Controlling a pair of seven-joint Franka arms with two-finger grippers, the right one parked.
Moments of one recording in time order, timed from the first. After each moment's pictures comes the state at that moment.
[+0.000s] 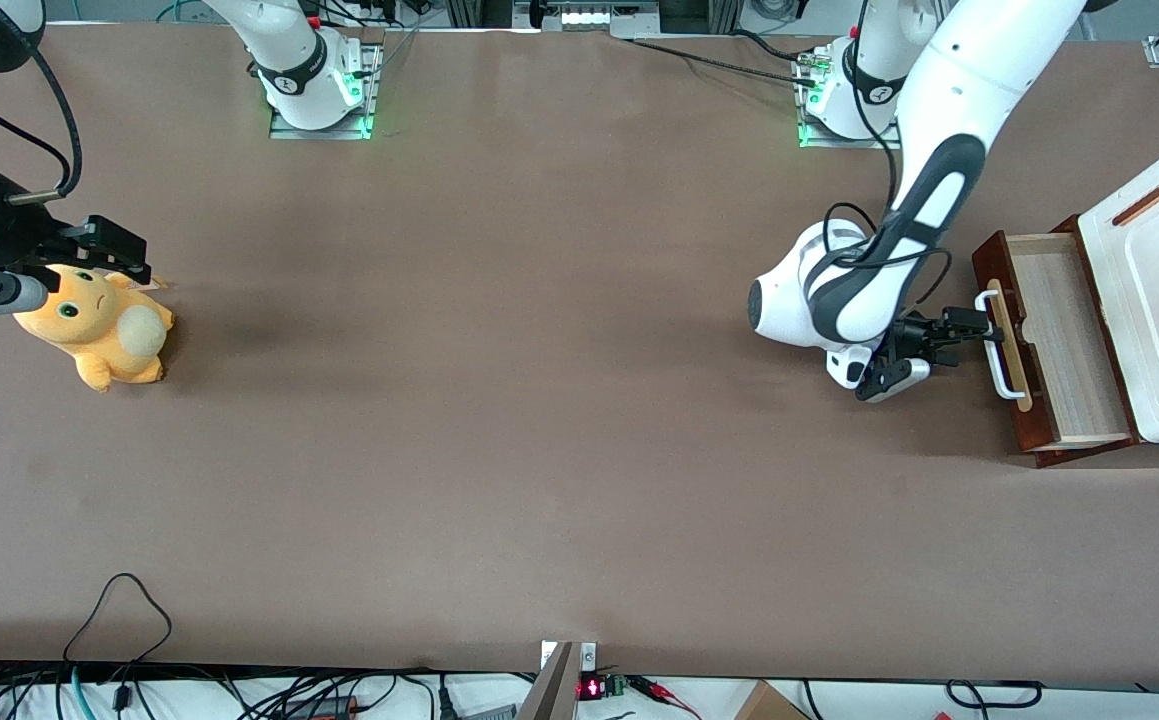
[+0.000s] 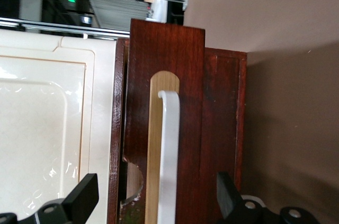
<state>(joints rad) -0.06 0.55 -0.35 -1.98 1.30 1.48 -1.09</state>
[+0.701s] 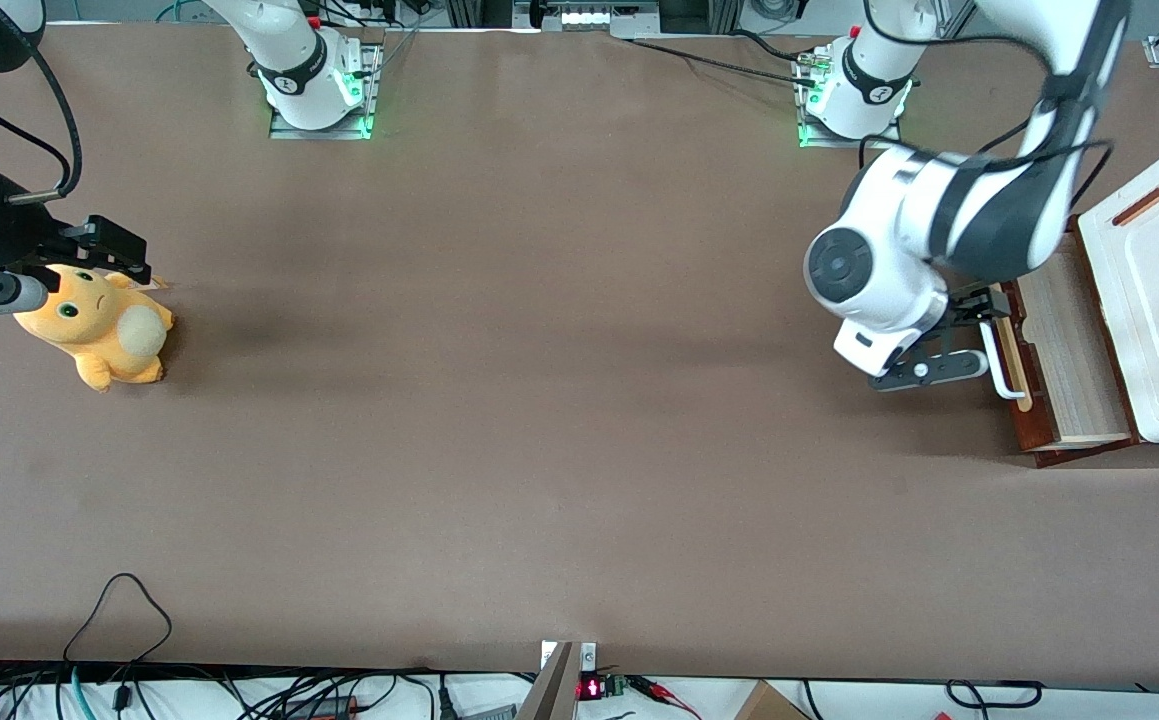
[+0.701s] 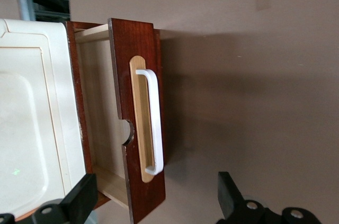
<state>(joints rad) -0.03 0.28 -0.34 -1.77 0.64 1.60 -0.58</state>
